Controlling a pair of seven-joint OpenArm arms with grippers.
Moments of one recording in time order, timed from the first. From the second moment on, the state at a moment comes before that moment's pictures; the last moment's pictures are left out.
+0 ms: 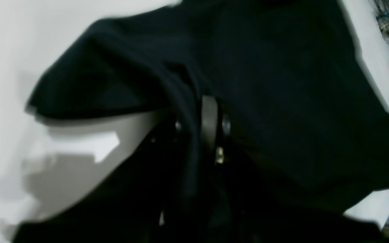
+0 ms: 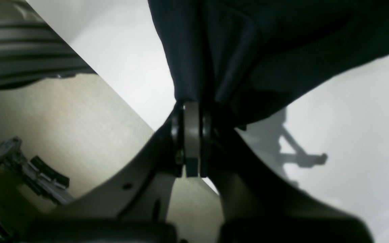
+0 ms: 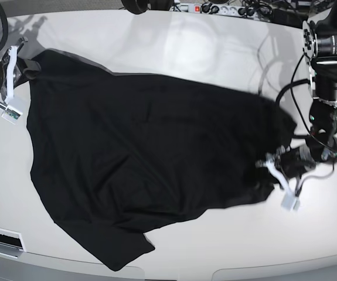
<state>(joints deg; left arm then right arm) -22.5 -21.1 -2.8 56.1 -43.8 -43.3 42.4 -20.0 45.3 8.5 107.7 61.7 37.6 -79.1</state>
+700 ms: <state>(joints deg) -16.7 -15.0 38.0 77.4 -52.0 -43.7 63.6 -19.9 45.0 8.5 107.7 61.7 37.6 -77.8</state>
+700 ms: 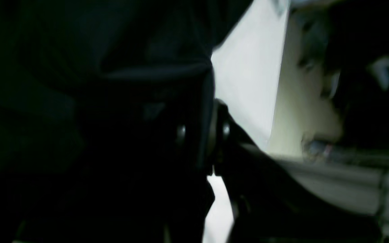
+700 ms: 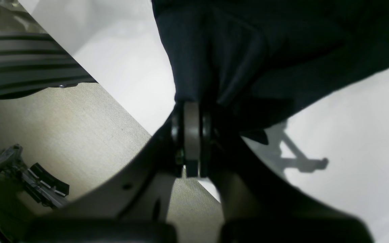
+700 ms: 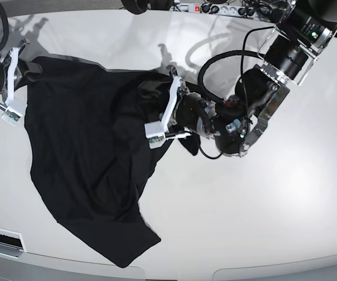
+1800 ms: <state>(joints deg) -6.3 -3.9 3.8 78.2 -53.5 -40.7 57.0 -19.9 45.0 8.5 107.7 61.7 37.7 -75.4</state>
